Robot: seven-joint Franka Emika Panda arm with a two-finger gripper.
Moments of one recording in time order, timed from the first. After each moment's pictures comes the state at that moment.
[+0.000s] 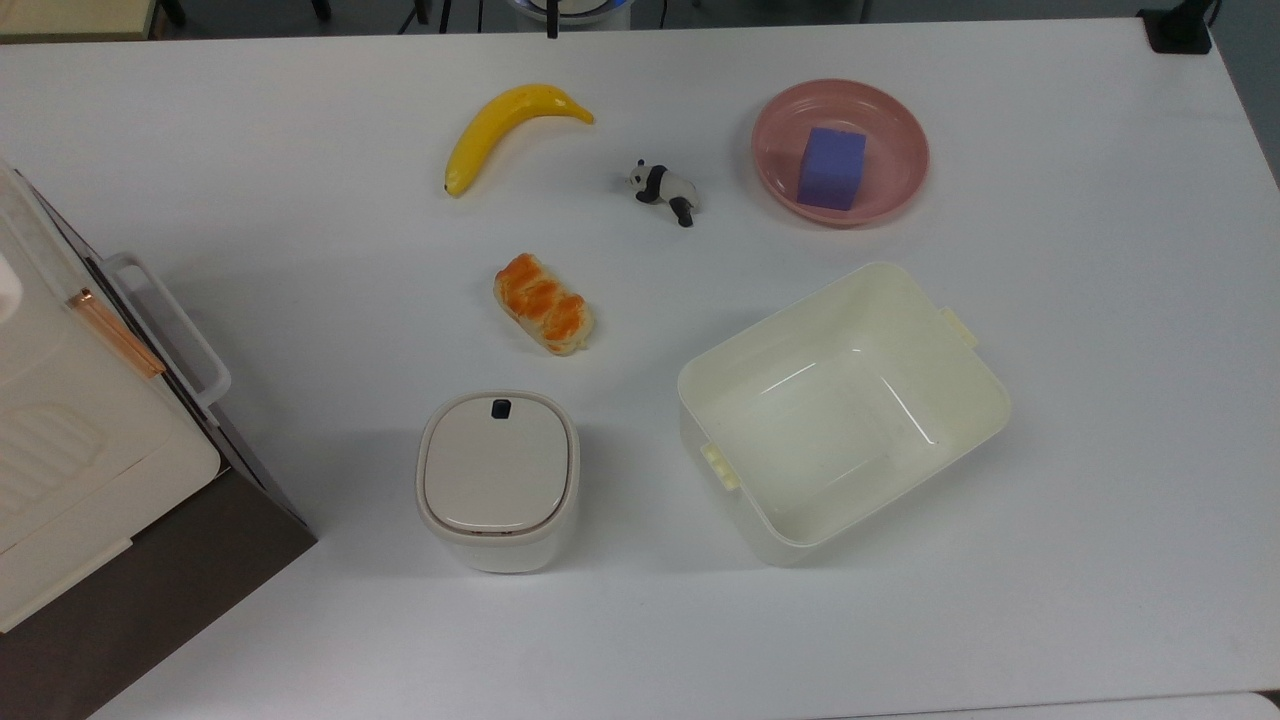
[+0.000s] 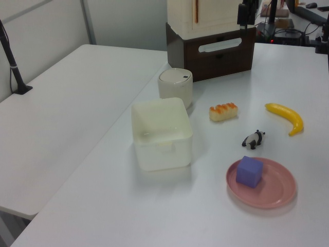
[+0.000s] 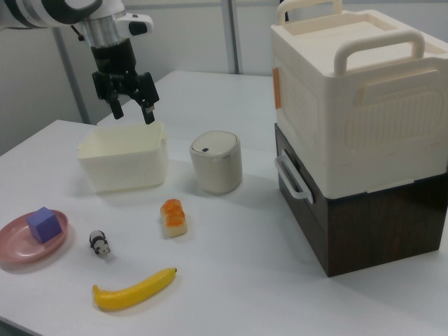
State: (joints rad) arm 0.03 0.03 -0.02 -1.50 -0.07 1.54 0.06
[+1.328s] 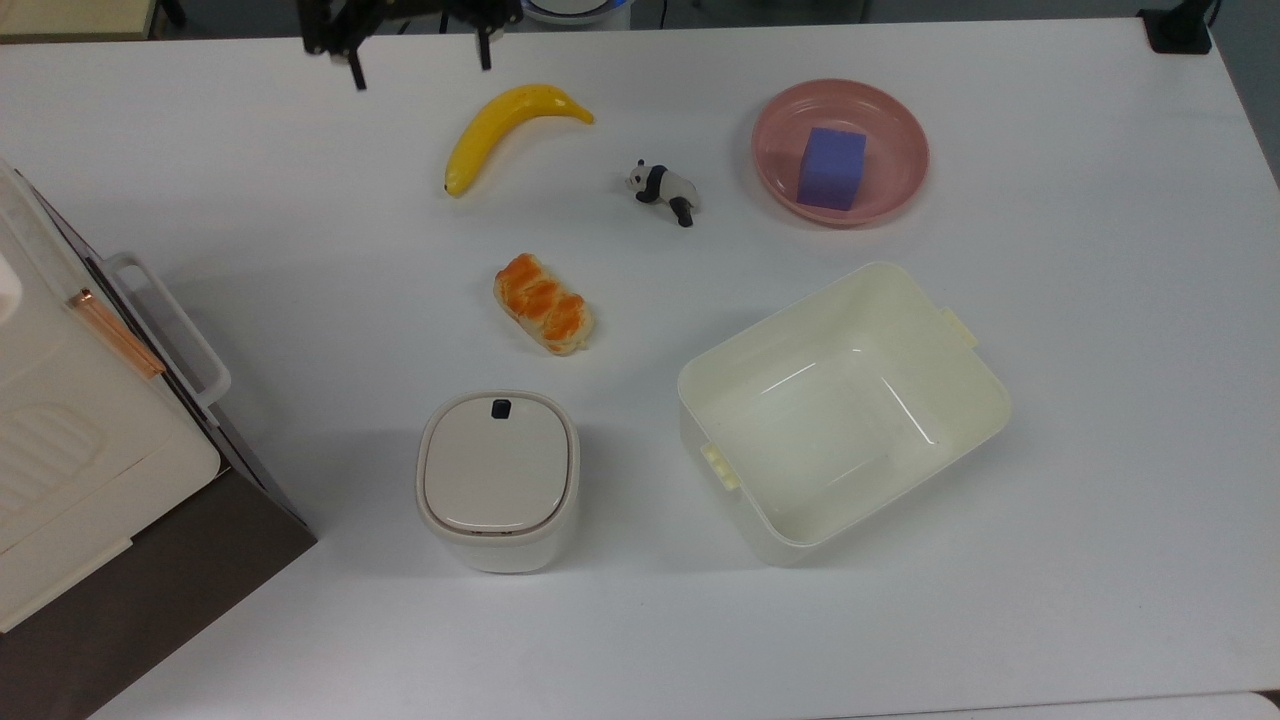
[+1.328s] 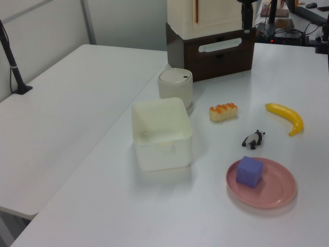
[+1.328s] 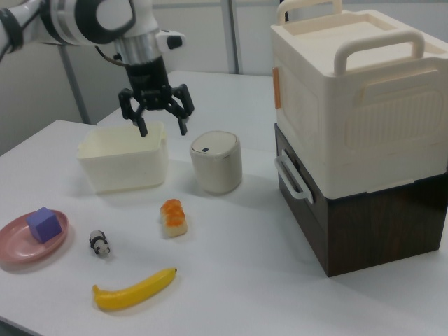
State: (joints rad) arm -0.06 0.08 -0.03 -1.54 -0.07 1.63 -0.38
